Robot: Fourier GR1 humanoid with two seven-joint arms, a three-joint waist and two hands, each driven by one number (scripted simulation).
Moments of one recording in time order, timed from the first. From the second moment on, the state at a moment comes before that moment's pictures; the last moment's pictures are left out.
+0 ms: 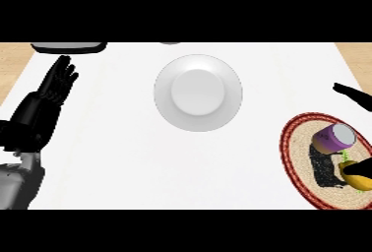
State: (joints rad) left arm -0.24 0.43 -0.06 -1.61 0.19 0.08 0.08; right arm -0.14 -0.86 0.09 -1.57 0.16 0.21 -0.06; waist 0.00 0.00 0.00
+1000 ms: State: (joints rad) left arm -0.27 0.39 0.00 -1.59 0.15 0.03 0.09; right arm -0.28 -0.83 0.22 -1.47 0.46 0.51 0.28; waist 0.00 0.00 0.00
